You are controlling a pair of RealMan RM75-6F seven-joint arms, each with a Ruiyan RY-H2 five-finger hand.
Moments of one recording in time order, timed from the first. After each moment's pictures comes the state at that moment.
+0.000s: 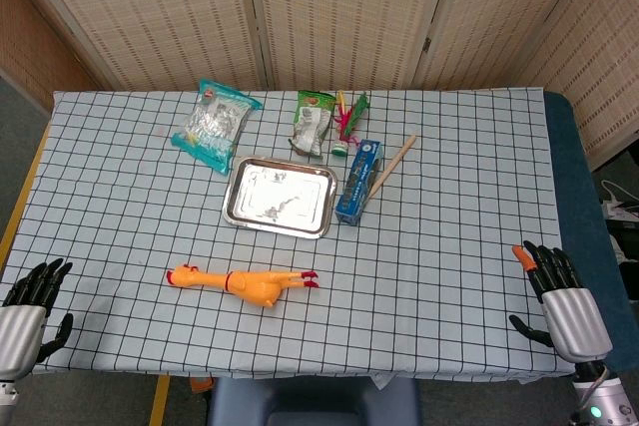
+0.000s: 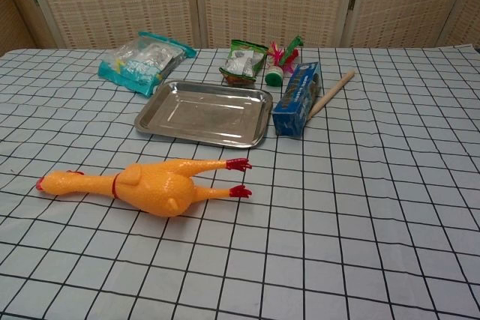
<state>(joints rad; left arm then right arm) -0.04 -1.10 0.01 -1.63 1.57 1.52 0.10 0.05 -1.16 -0.02 -1.63 -1.64 1.51 -0.04</state>
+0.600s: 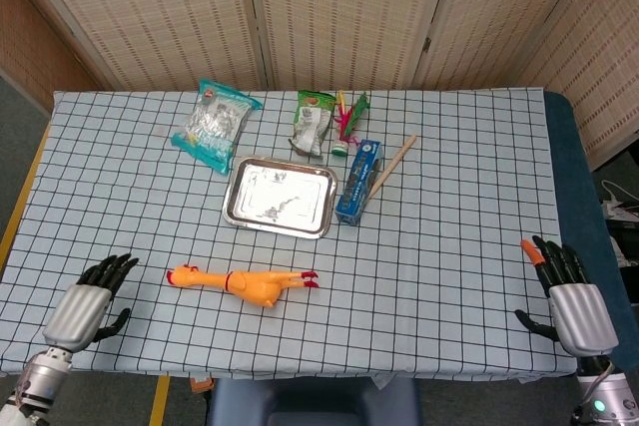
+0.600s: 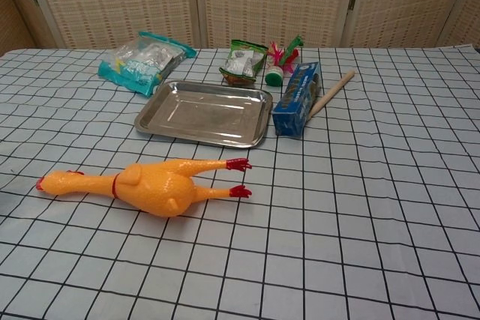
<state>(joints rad) -0.23 -1.16 -0.01 -1.64 1.55 1.21 0.13 0.06 -1.15 0.01 -1.62 -1.59 1.49 -0.03</state>
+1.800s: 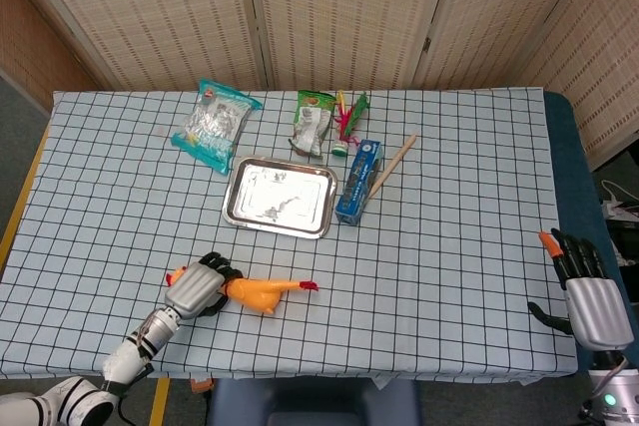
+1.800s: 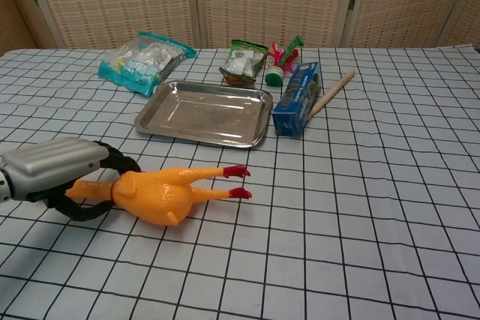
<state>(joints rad) -0.54 -1.52 -0.03 -1.40 1.53 0.95 0.14 0.05 -1.14 0.03 -1.62 -1.54 1.50 0.00</state>
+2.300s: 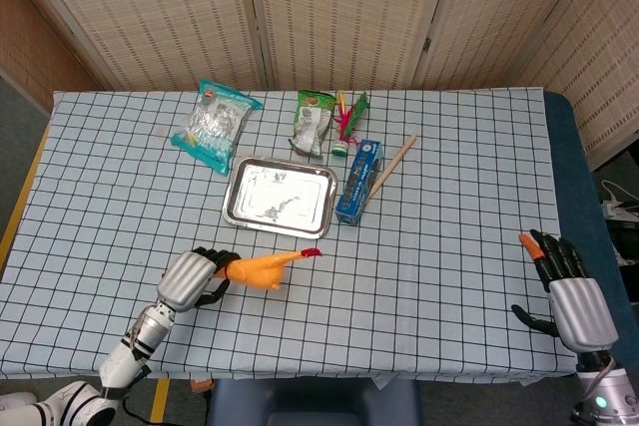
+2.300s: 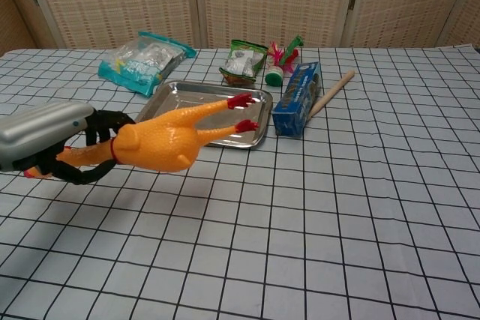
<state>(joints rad) -0.51 -1.52 -0.05 -1.41 1.57 1.16 0.06 0.08 -1.11 0.02 -1.69 -1.61 1.47 0.02</state>
